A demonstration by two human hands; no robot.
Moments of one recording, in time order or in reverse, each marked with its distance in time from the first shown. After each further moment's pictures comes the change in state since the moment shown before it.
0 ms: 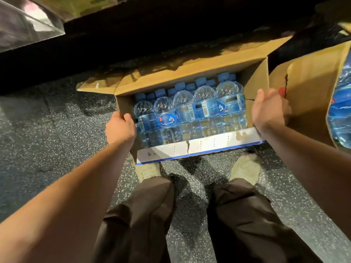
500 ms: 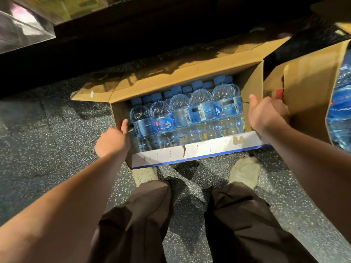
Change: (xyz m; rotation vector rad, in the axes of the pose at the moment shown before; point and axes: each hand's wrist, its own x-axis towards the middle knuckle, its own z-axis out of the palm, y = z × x) left_hand -0.003 -0.016 0.010 0.367 -0.008 -0.068; right_hand 0.010 -0.001 -0.005 -0.224 -0.209 0.055
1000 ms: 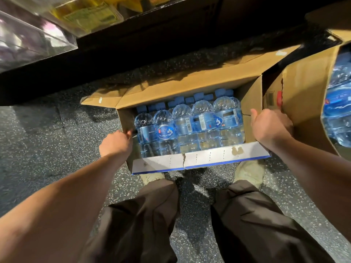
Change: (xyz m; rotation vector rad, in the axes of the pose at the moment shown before) left_hand -0.007 -0.024 -0.025 0.207 -0.065 0.219; right_hand -0.025 0.022 0.013 -0.137 0.087 -0.138
